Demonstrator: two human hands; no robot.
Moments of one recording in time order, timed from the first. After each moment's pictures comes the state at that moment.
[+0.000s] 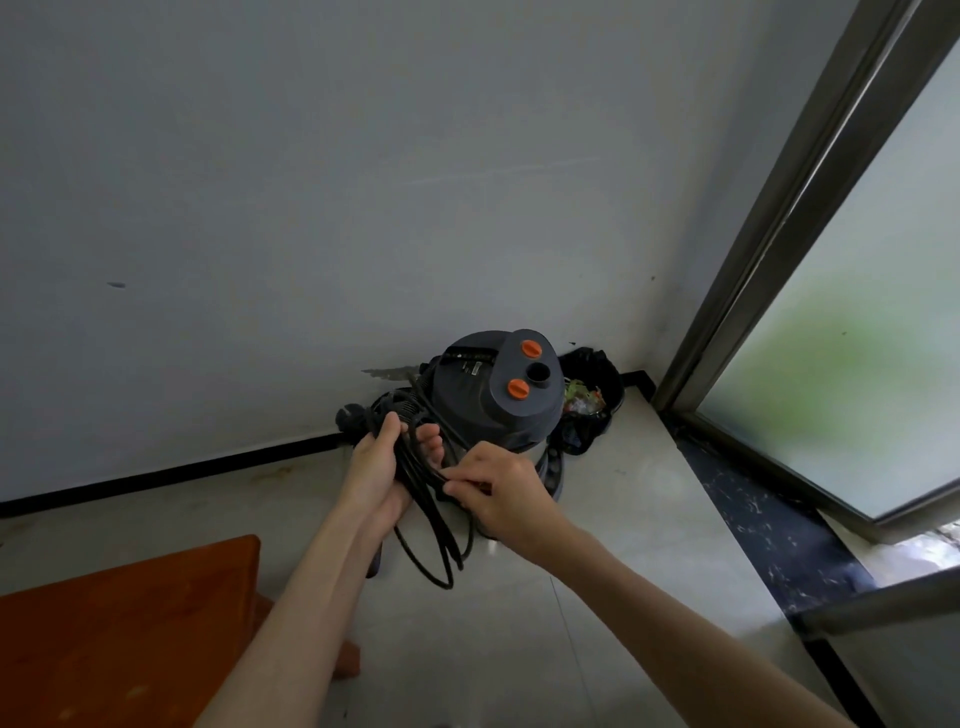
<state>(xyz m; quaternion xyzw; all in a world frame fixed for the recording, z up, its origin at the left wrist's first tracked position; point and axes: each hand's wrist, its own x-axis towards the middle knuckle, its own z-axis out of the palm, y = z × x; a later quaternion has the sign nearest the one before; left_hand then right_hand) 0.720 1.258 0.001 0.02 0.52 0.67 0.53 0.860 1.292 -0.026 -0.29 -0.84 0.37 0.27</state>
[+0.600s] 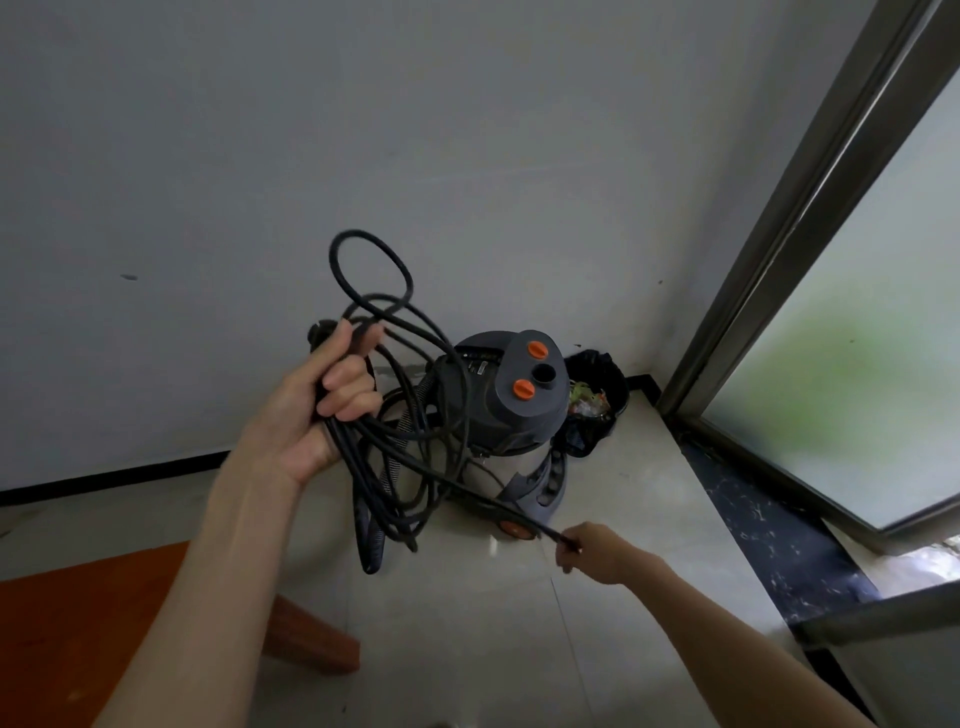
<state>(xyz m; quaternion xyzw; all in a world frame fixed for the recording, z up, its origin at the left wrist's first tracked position) 0.671 1.243 0.077 0.18 0.31 0.67 0.65 0.943 1.327 -0.117 -0.46 -0.77 0.39 -0.18</state>
